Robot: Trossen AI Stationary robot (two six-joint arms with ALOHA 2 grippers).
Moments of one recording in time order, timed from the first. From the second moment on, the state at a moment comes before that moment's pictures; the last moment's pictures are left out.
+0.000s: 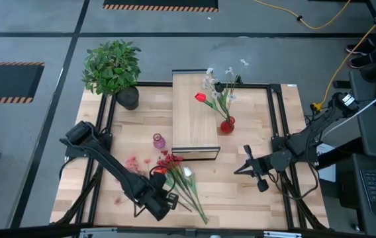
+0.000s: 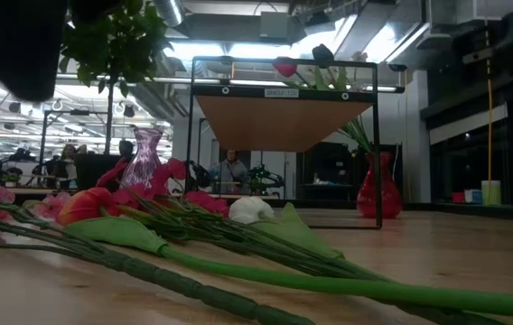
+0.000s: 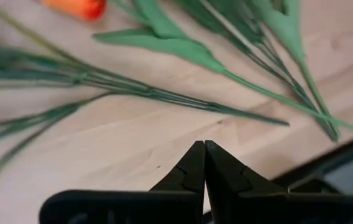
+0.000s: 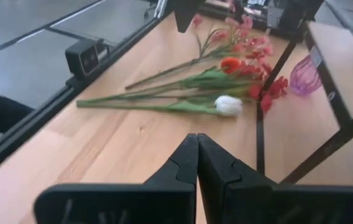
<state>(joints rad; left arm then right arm) -0.67 1.89 1.43 -0.81 -0.24 -1.97 0.69 0.92 0.33 0.17 0.37 0.04</state>
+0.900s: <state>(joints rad) -0.67 1.95 1.42 -0.86 -0.28 -2.38 0.69 0.92 0.19 0.30 0.36 0.02</state>
